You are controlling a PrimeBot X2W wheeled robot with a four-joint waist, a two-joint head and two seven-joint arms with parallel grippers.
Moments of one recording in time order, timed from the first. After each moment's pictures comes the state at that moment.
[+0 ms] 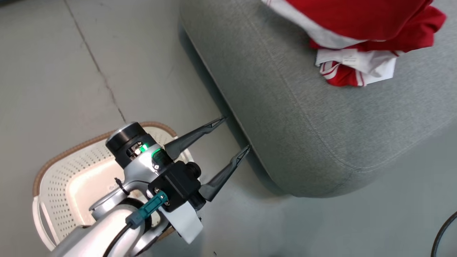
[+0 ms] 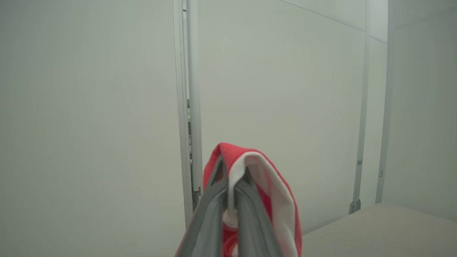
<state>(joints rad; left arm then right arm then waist) -0.43 0.41 -0.68 -0.20 -0.23 -0.12 0.04 -1.13 -0.21 -0.10 0.56 0.38 0.13 -0.26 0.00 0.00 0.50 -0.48</state>
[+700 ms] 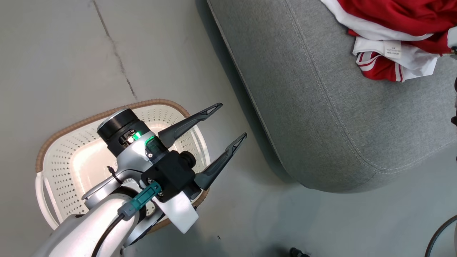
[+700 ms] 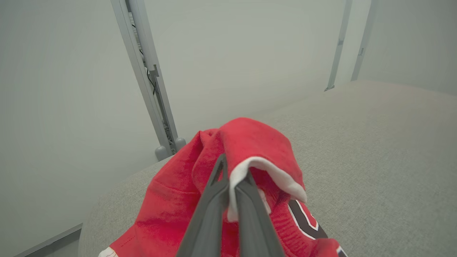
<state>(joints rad) -0.50 0.45 -0.69 -0.21 -0.23 -0.12 0.04 -1.07 -0.19 -0.19 0.90 0.38 0.13 -0.26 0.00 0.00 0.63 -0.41</state>
